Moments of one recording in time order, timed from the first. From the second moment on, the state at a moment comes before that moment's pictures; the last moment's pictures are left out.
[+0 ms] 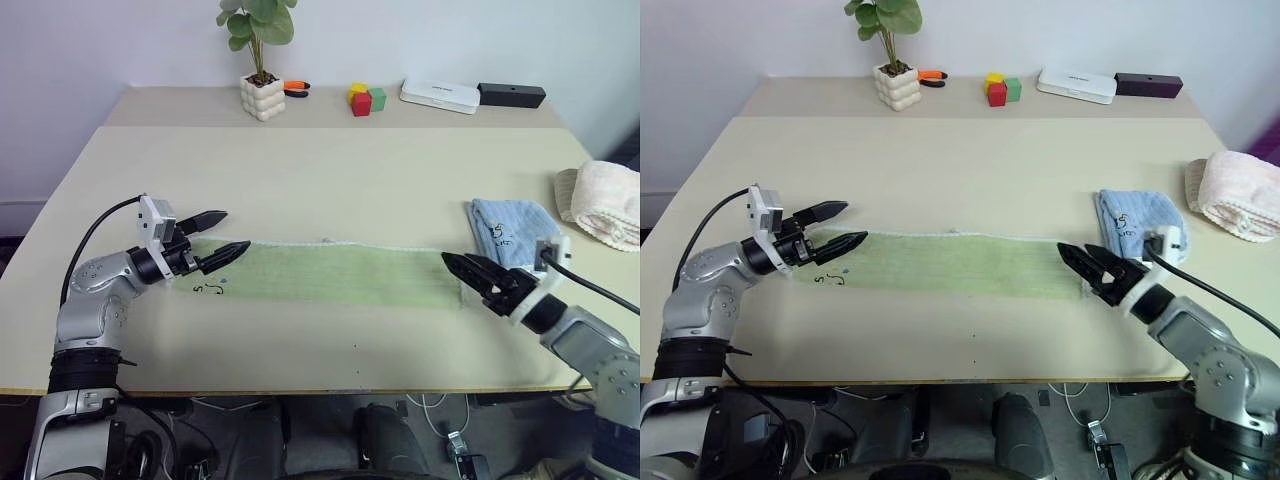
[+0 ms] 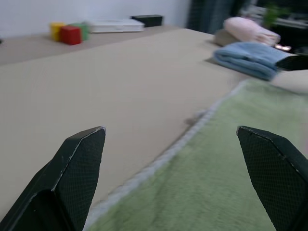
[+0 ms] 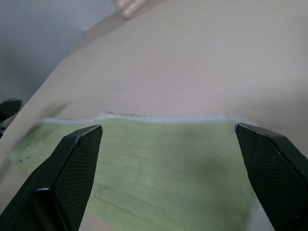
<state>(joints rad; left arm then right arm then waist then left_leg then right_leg) -0.38 0.60 0.17 0.24 -0.49 0.17 -1.20 0.03 -0.50 -0.57 -0.29 1.03 0.95 0.45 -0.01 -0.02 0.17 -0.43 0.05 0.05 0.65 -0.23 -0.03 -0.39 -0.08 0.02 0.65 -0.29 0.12</state>
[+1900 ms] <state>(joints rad) -0.36 0.61 0.10 0.19 -0.49 0.17 -1.30 0.15 -0.33 -0.43 -0.25 1.49 0.77 -0.02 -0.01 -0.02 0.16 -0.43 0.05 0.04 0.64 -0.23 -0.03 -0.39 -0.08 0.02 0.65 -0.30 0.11</state>
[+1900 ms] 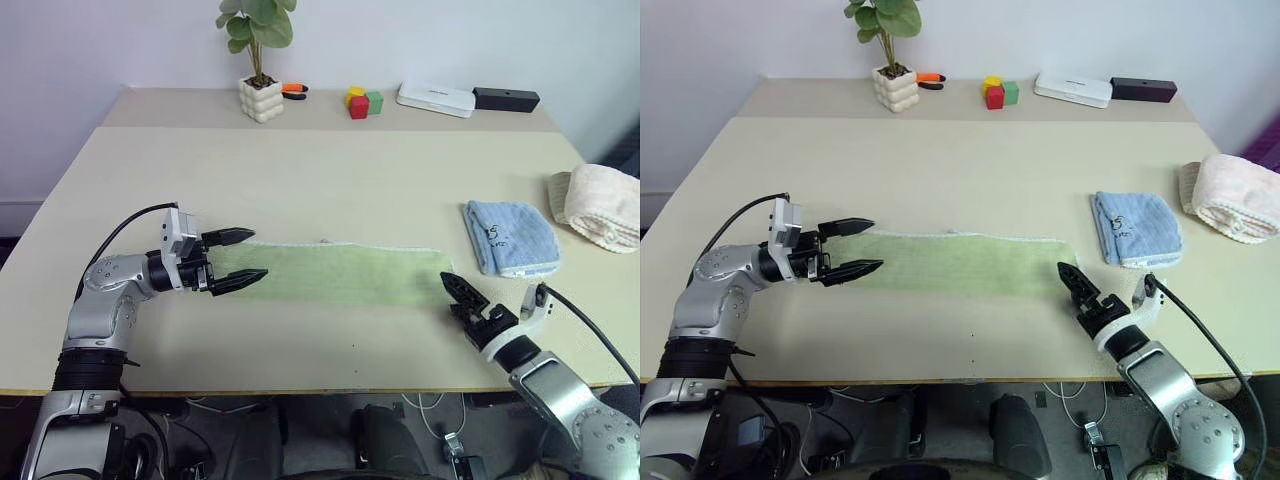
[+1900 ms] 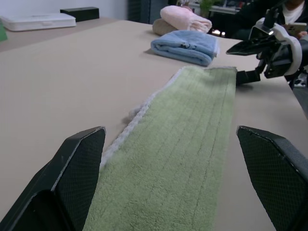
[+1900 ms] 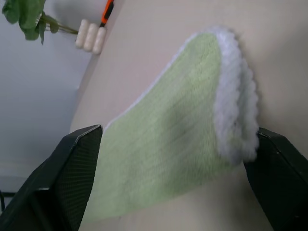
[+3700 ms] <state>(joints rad) -0.21 0.73 0.20 0.02 -0.58 0.24 -1.31 -0.34 -0.44 0.12 -0.34 0.82 0.87 0.43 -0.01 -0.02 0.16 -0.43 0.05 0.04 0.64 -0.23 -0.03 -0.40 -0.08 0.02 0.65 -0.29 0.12</state>
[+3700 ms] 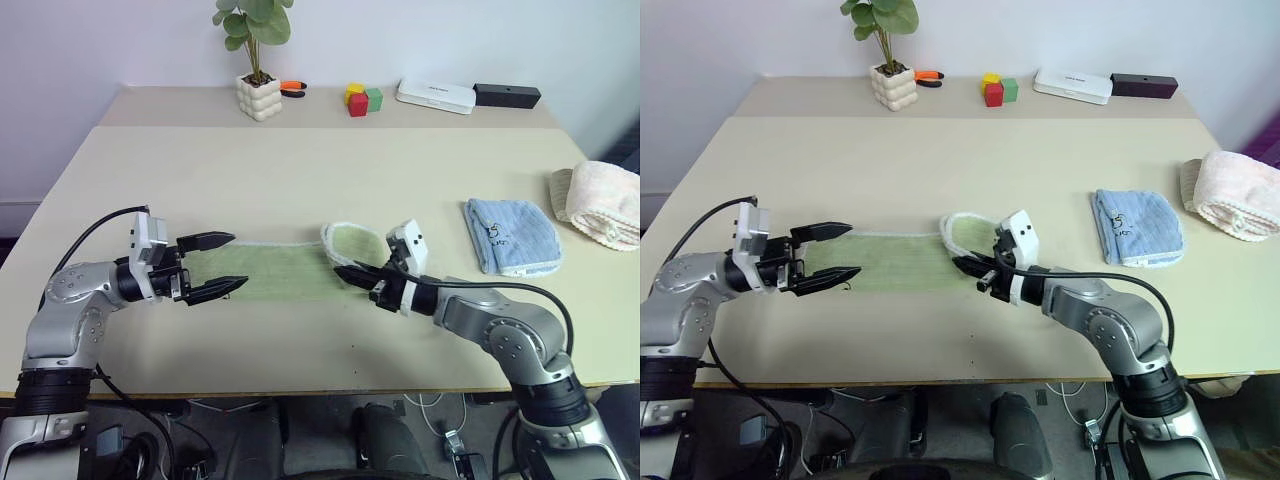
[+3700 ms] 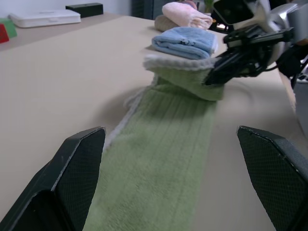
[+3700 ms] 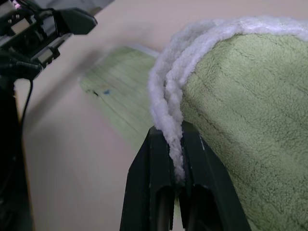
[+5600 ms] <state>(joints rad) -0.22 0.68 0.21 0.02 -0.58 0.25 -1.22 -0.40 -0.27 0.09 -0.11 0.44 0.45 0.61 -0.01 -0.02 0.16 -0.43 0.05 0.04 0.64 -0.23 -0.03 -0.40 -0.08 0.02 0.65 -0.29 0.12</state>
